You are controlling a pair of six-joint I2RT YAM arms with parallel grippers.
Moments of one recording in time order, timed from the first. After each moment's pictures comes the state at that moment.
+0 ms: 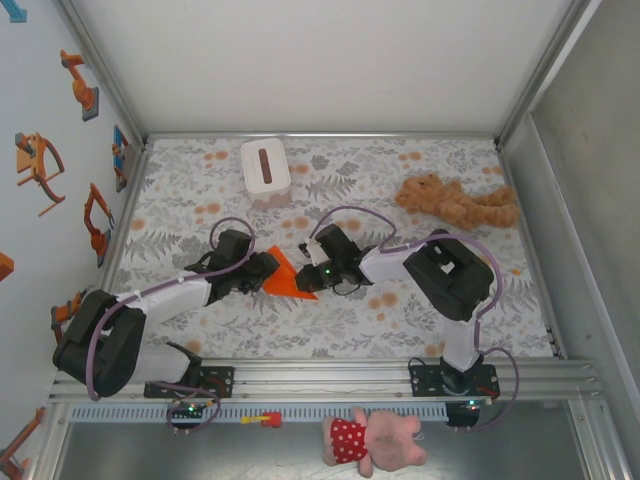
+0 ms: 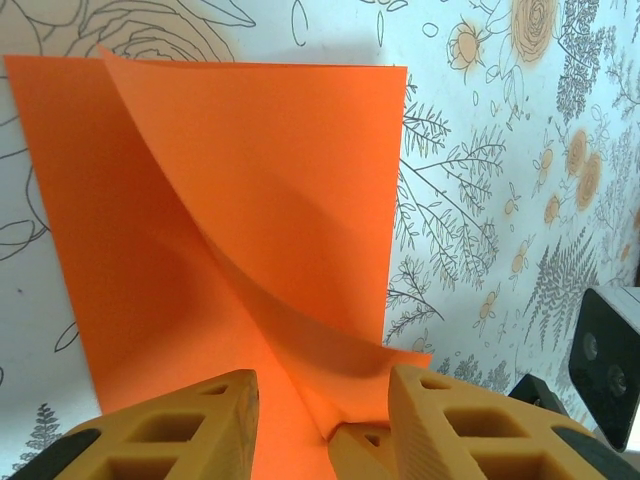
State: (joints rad) left arm -0.55 1.32 0.51 -0.08 0.19 -1.17; right arm 0.82 1.92 0.94 0.10 -0.56 0.53
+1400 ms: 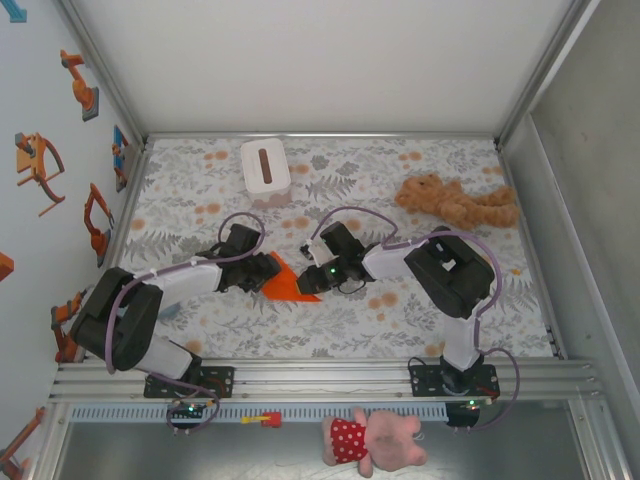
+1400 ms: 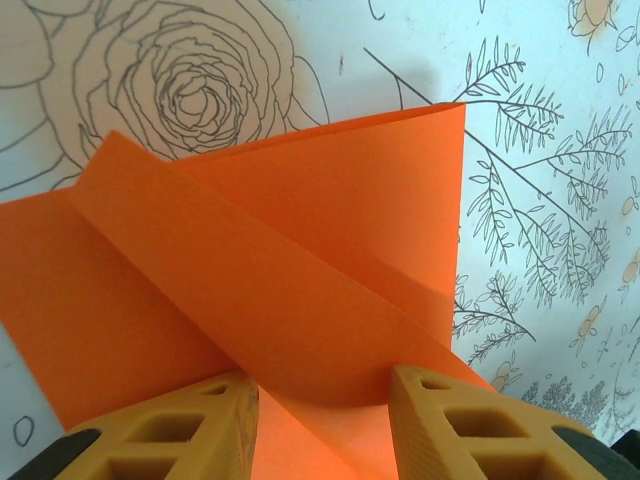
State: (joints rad) left arm -0.55 1.47 0.63 -0.21 0.18 -1.08; right arm 0.78 1.93 0.94 0.05 -0.73 0.44
